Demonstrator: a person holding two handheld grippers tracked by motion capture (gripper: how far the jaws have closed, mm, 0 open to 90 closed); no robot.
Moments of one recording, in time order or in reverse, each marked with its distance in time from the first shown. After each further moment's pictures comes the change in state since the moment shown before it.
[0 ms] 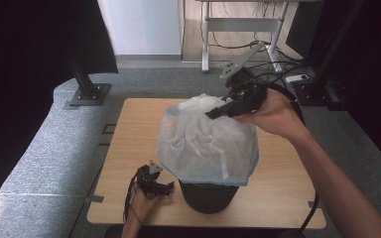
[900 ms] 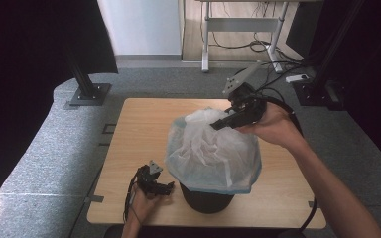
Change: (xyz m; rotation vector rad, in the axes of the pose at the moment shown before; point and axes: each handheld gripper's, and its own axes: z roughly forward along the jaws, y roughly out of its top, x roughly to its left) left arm 0.000 0.000 0.000 0.000 0.000 0.001; right arm -0.010 -0.034 0.023 0.031 0.012 0.036
